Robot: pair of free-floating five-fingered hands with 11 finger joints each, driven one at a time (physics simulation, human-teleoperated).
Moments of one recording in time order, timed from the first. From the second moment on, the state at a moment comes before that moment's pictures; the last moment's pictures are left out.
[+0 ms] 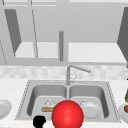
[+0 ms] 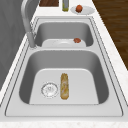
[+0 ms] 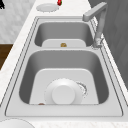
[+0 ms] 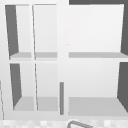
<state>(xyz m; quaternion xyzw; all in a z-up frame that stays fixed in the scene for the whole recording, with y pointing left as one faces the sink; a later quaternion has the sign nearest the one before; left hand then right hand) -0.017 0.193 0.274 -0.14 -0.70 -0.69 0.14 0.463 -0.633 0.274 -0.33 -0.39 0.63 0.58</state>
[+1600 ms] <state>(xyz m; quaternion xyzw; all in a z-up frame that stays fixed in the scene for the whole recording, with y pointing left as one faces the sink) -0.017 0.193 0.274 -0.14 -0.70 -0.69 0.14 0.440 -0.693 0.293 -0.27 -0.46 0.66 0.54</state>
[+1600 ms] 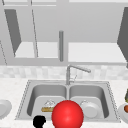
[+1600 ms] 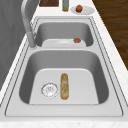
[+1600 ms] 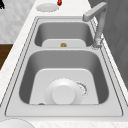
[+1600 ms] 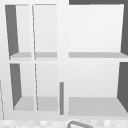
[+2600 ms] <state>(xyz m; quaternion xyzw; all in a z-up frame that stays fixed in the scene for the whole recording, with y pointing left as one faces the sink) -0.017 0.193 0.274 -0.14 -0.70 -0.69 0.14 0.378 -0.688 0.362 -0.32 -0.47 0.64 0.51</state>
